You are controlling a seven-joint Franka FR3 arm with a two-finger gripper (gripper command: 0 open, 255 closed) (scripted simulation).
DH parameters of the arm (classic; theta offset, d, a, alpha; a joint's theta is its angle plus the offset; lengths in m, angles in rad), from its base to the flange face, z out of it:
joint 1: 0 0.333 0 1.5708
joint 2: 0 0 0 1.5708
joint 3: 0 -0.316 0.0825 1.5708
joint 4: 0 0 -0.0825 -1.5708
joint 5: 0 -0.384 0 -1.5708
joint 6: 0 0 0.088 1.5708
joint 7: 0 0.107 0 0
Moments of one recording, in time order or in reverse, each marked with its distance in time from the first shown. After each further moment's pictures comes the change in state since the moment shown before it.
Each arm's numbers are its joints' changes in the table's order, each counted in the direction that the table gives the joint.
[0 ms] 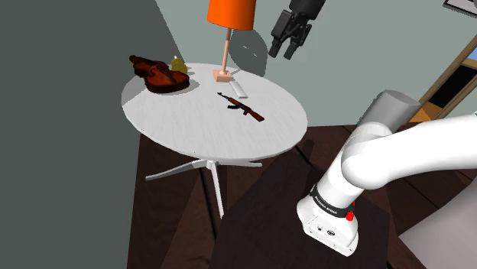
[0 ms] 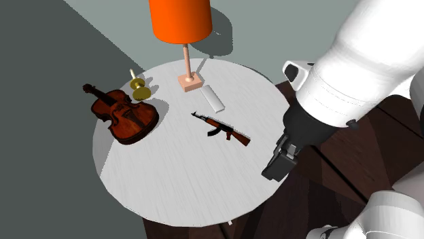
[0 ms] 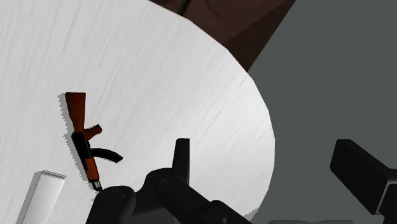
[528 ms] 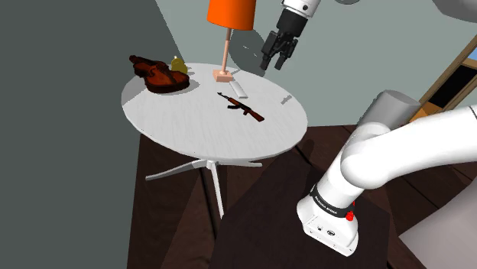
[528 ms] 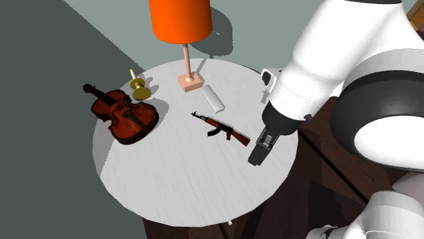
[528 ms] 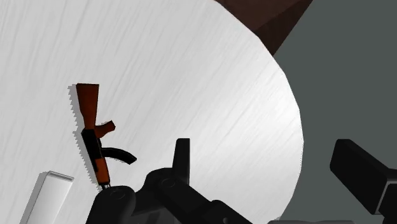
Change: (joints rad) arm -0.018 -0.101 0.061 0.067 0.047 0.145 -0.091
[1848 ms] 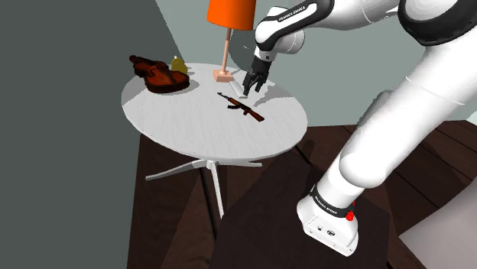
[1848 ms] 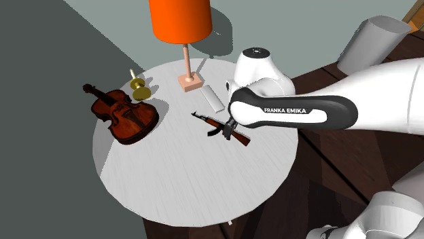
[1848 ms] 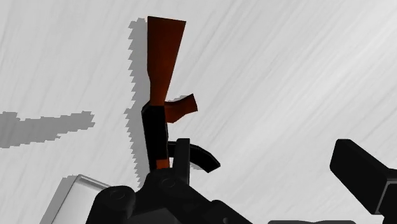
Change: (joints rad) arm -0.034 -0.616 0.207 -0.088 0.002 0.469 -0.326
